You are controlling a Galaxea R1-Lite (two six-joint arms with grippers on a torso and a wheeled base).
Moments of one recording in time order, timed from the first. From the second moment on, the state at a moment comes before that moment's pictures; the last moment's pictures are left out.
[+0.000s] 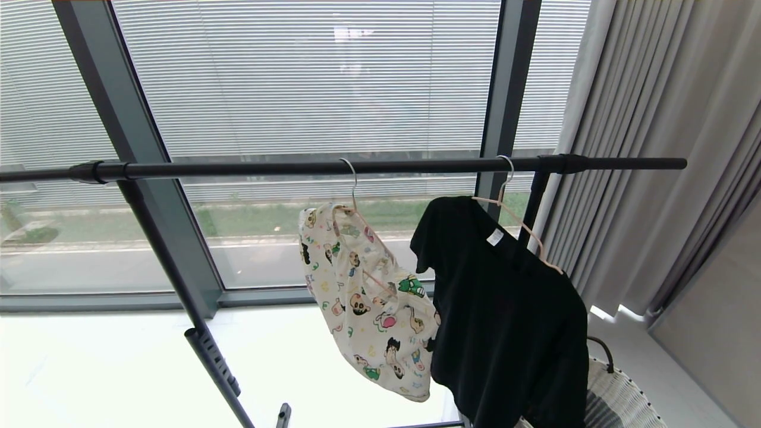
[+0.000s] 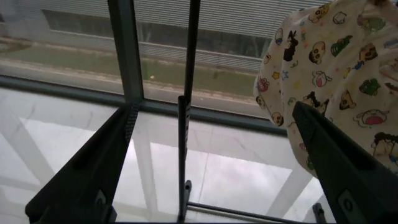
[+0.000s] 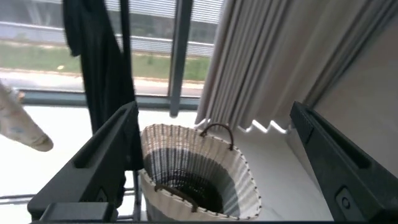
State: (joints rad) left arm 0.00 0.00 0.00 0.00 0.13 0.03; right arm 0.00 0.00 -0.01 -0.06 -0.07 -0.09
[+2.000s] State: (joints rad) left arm 0.00 0.00 0.00 0.03 0.04 -0.11; right arm 0.00 0.00 0.00 0.00 0.07 -0.07
